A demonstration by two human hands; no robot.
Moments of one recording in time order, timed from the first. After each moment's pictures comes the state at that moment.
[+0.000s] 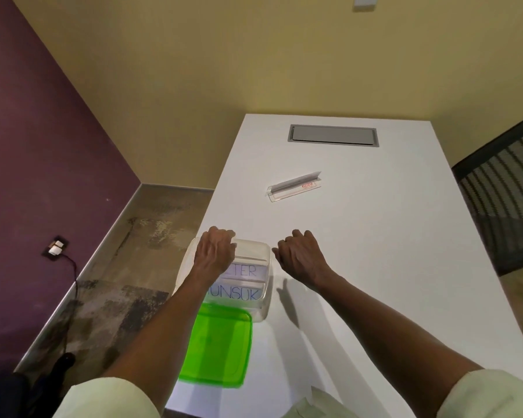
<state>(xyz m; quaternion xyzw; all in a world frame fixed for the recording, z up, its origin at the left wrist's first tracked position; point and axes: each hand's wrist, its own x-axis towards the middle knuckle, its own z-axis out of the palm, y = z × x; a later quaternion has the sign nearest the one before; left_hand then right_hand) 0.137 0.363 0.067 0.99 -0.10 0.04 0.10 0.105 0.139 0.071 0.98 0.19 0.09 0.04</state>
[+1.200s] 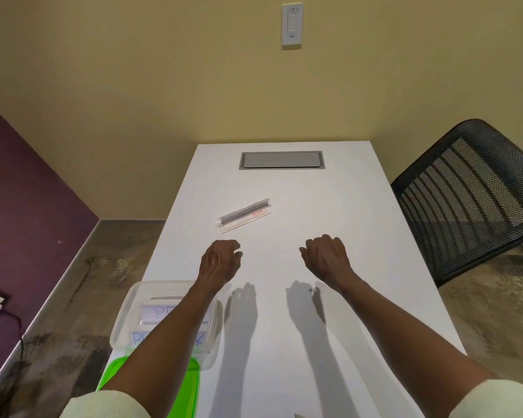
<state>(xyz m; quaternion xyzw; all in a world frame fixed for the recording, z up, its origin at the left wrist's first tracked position) 0.182 0.202 0.079 0.97 -0.13 0.04 0.21 0.129 -0.060 0.079 0.99 0.02 0.16 0.04</state>
